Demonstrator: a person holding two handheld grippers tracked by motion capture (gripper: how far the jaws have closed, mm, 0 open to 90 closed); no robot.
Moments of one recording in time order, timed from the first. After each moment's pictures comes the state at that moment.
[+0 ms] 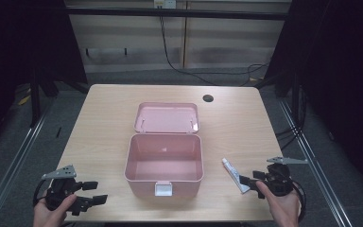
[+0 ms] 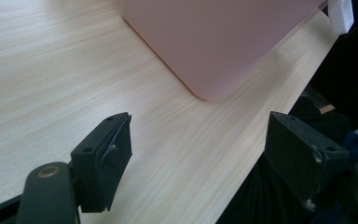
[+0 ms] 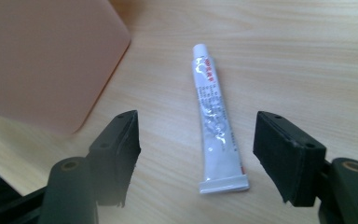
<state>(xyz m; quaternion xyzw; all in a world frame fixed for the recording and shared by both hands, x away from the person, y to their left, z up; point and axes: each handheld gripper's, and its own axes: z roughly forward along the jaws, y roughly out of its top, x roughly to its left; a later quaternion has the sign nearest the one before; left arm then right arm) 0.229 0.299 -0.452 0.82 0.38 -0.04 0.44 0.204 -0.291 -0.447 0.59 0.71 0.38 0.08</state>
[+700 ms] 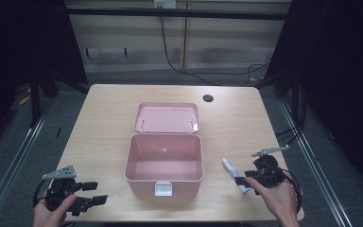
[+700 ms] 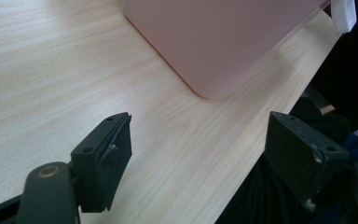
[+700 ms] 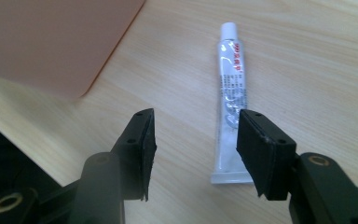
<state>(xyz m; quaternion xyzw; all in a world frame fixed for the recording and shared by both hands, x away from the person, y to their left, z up) 0.229 0.300 -0.454 0.82 0.38 -0.04 0.43 0.228 -0.265 -0.425 0.54 0.79 0.28 0.04</state>
